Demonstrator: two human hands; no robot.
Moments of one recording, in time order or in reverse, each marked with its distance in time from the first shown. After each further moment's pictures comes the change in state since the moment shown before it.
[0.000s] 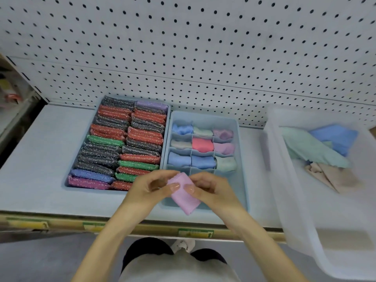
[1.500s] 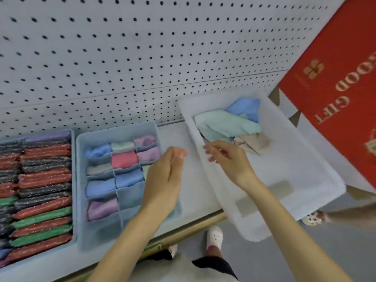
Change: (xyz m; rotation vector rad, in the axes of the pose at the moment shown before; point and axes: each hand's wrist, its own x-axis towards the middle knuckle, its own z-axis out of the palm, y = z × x) left_hand 0.053 0.029 0.189 0.437 -0.124 0.279; right_hand -0.044 -0.010 -0.187 -0.419 0.616 -0.061
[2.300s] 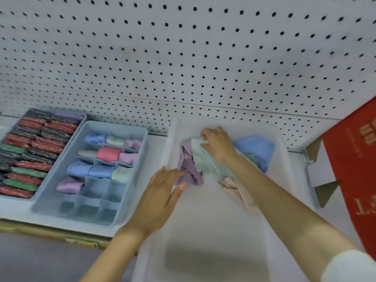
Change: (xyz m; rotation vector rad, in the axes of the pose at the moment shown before) left_hand 0.030 0.024 0.144 0.535 0.190 0.084; right_hand 0.228 0.093 -0.039 -0.726 -0.401 -0.532
